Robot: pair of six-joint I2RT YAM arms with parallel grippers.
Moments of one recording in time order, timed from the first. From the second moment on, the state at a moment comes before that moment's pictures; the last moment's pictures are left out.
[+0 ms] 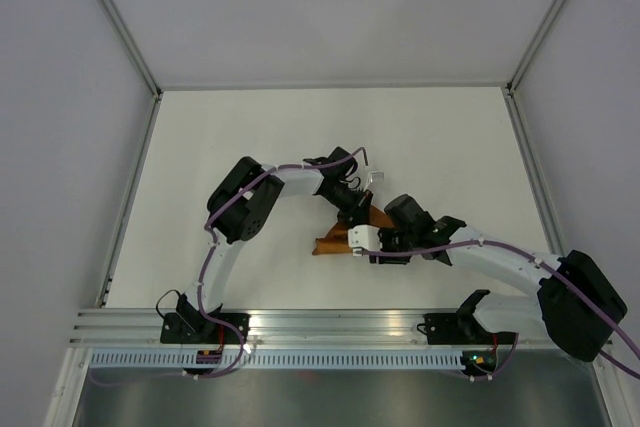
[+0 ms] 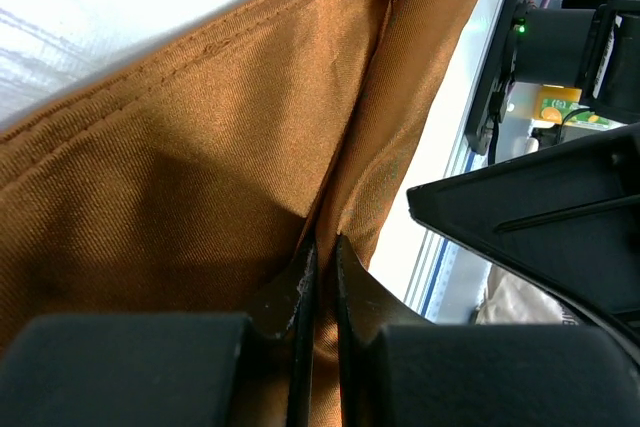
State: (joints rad) left arm -0.71 2.27 1.47 -0.38 0.98 -0.17; right arm 0.72 1.21 0.58 -0.43 -0.29 -0.84
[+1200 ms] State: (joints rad) left arm -0.67 2.30 1.50 -0.46 1.02 -0.16; right arm 0.78 1.09 0.47 -0.26 -0.26 -0.97
